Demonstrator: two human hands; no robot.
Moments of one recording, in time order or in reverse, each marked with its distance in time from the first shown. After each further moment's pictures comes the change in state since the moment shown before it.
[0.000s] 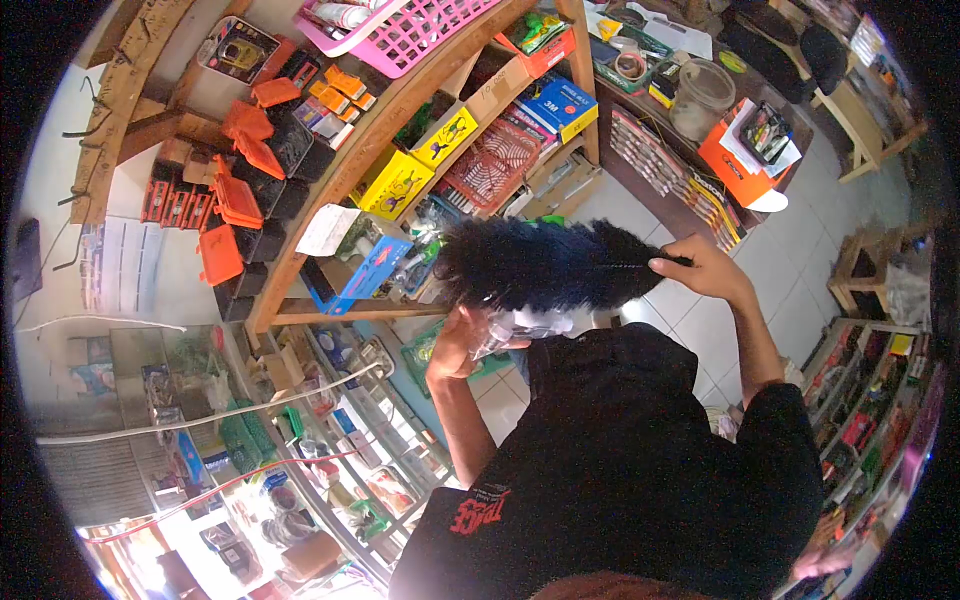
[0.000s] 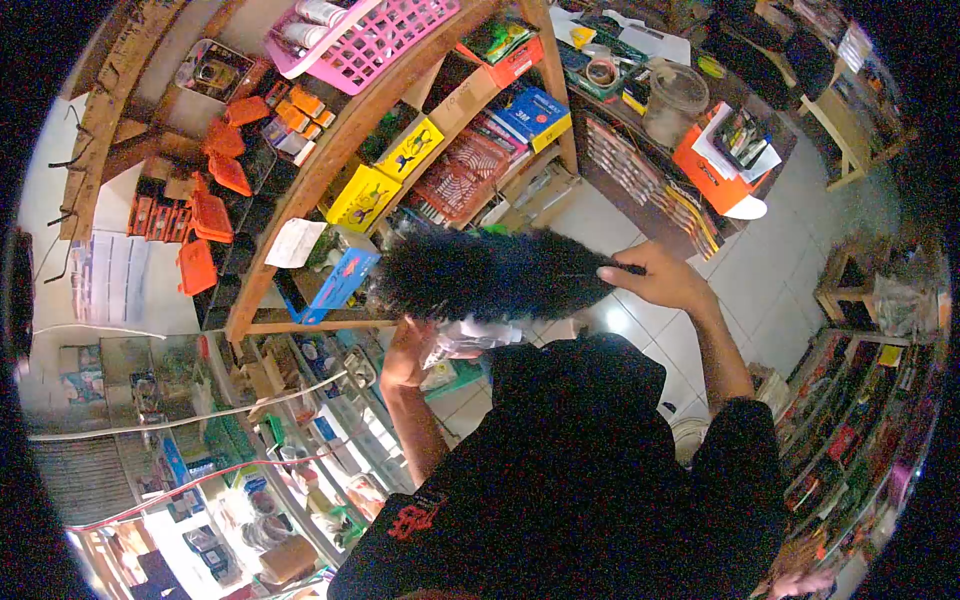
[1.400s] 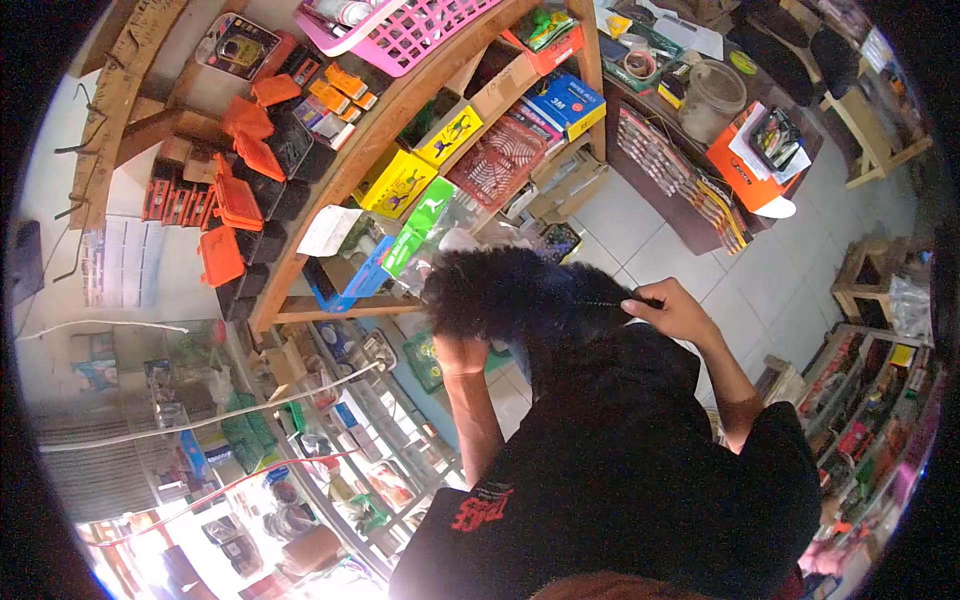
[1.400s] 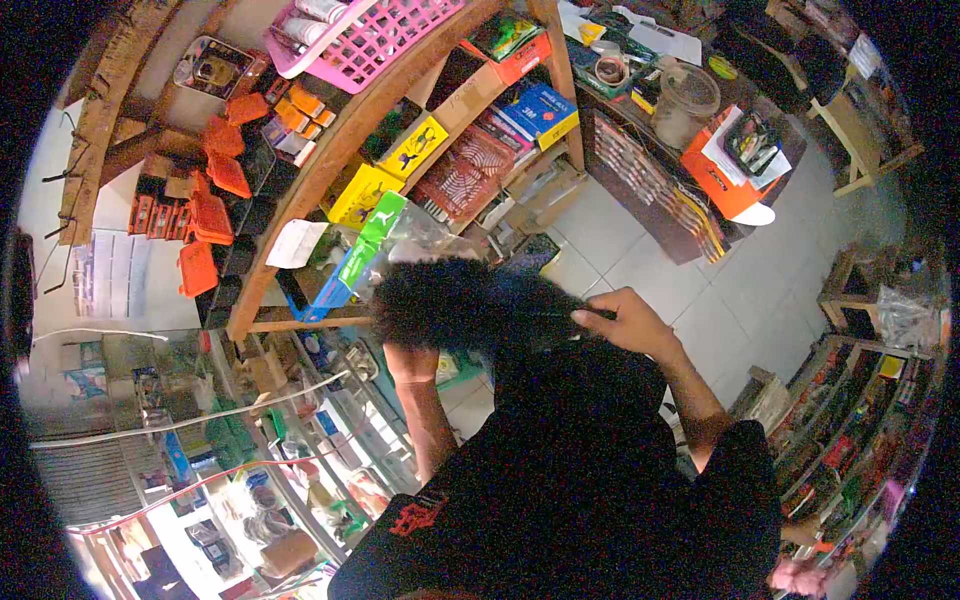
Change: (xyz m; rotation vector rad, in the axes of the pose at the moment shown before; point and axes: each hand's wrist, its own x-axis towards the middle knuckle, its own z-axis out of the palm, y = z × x) left_hand 0.032 -0.004 0.017 -0.015 0.277 0.420; right_hand -0.004 0.009 0.060 0.167 -0.036 0.140
